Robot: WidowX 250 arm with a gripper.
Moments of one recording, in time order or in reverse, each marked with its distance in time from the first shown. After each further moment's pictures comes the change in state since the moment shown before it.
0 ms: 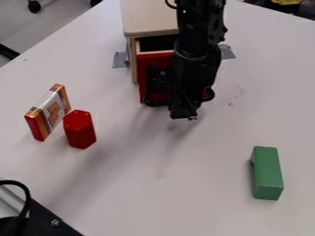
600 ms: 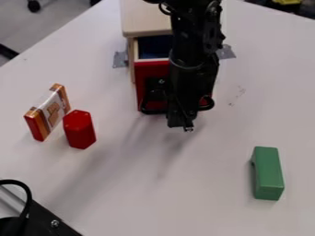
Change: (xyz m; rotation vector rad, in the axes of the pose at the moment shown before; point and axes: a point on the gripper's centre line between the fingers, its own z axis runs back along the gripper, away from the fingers) arm -0.013 -0.020 0.005 0.007 -0.010 -0.037
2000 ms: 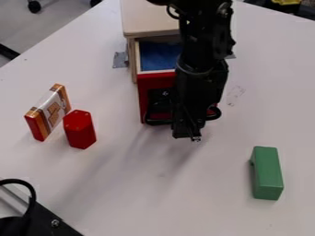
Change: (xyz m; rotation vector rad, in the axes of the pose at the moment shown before) arm 0.011 -0.021 0.007 -0.045 -0.006 -0.023
